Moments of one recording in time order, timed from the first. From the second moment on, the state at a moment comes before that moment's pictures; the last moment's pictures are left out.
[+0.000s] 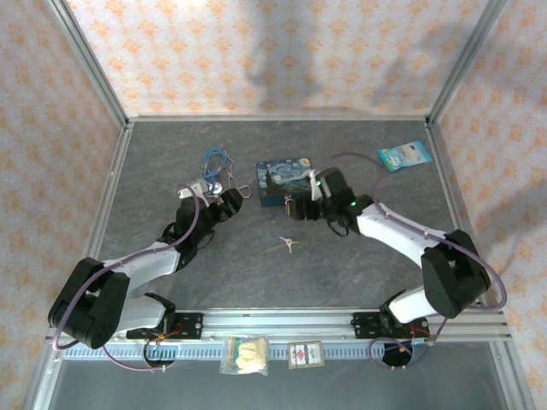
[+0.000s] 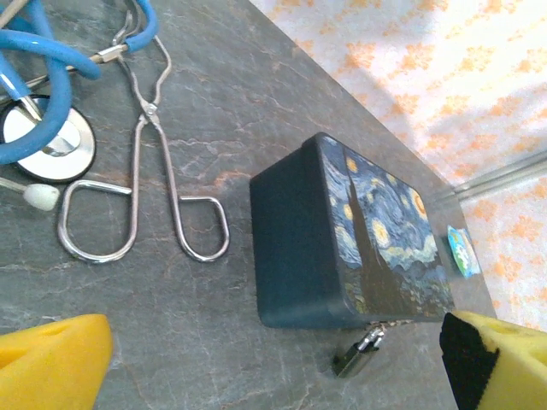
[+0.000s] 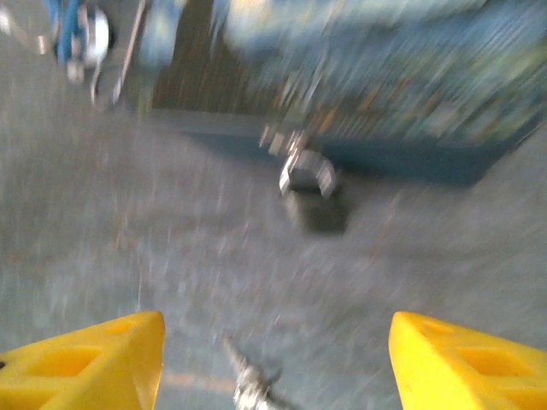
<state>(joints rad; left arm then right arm) -0.36 1.26 0.40 0.48 -0.03 -0.87 0.61 1.44 0.87 -0.30 -0.17 0.39</state>
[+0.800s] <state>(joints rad) -0.36 1.21 0.37 0.53 -0.06 -0.96 0.84 1.71 0.91 -0.31 0.04 0.31</state>
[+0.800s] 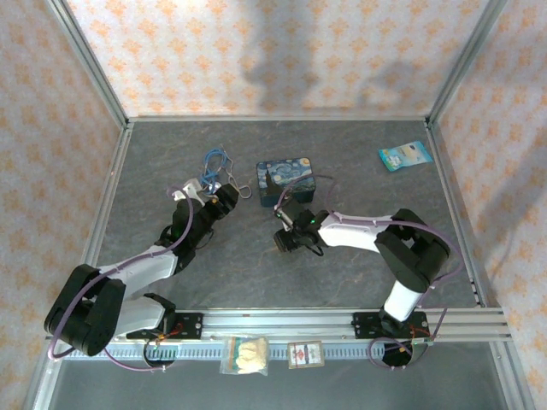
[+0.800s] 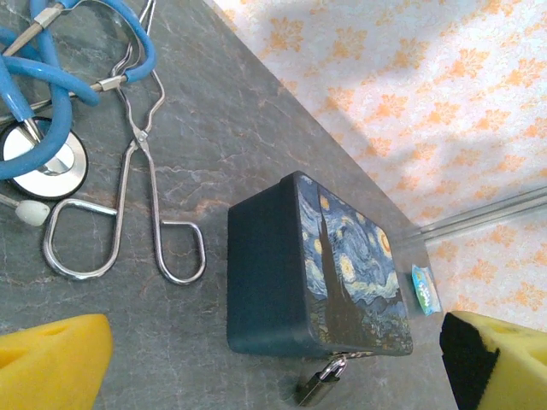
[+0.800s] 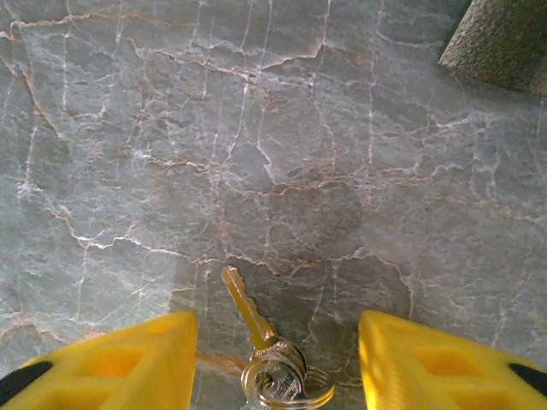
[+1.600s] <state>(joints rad) -0.36 1.19 0.33 0.55 -0.01 -1.01 0.85 1.66 0.84 -0.23 0.11 0.38</state>
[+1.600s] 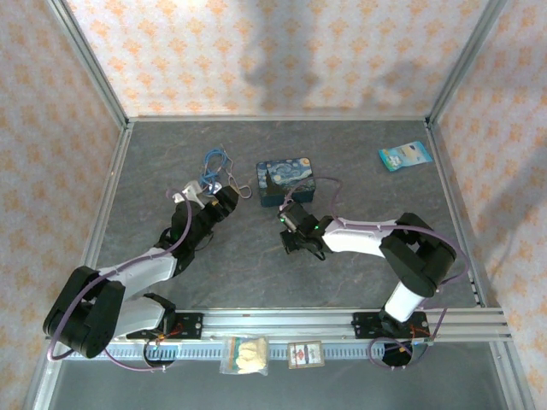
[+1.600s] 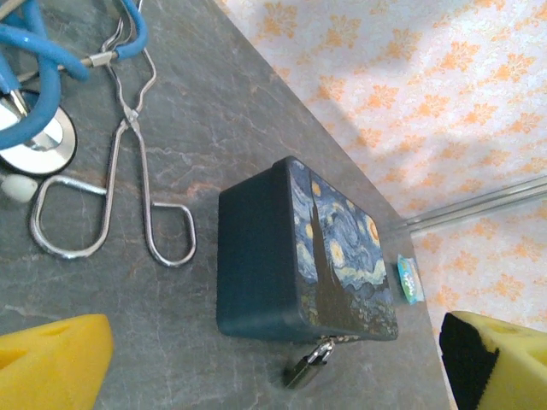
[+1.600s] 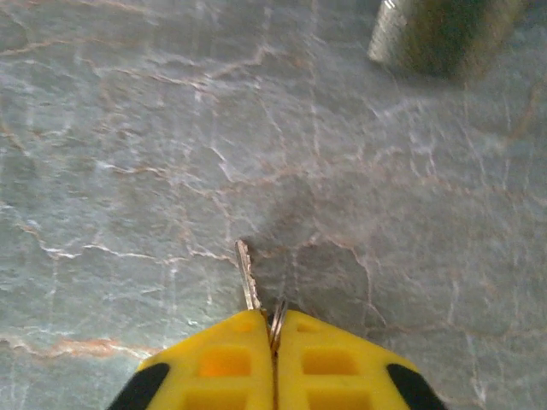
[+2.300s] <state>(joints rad) -0.50 1.25 0.31 0.78 0.11 -1.12 0.74 1.45 0.80 -0.17 -0.24 0.37</state>
